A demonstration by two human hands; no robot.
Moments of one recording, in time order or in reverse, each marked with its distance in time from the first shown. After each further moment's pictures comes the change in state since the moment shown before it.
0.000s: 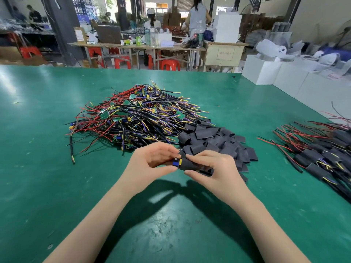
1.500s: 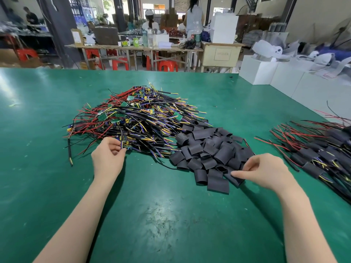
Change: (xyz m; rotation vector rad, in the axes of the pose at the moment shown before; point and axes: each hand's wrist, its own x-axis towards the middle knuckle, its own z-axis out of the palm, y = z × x) left_hand 0.016 -0.049 -0.063 0.577 0.741 -0.332; right_hand -0.017 0.063 -0.072 -0.347 -0.134 0.835
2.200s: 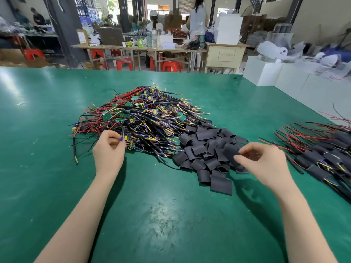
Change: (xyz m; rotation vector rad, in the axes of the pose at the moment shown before) left_hand 0.005 0.004 -0.005 -0.103 0.075 0.045; right_hand -0.005 -0.022 0.001 0.338 0.295 -0.302
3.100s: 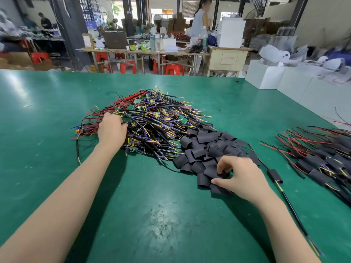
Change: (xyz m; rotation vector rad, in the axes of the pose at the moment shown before) left_hand 0.070 0.032 0.013 0.629 -0.124 0.149; right_hand -0.012 -0.010 0.026 -0.285 -0.341 -0.161
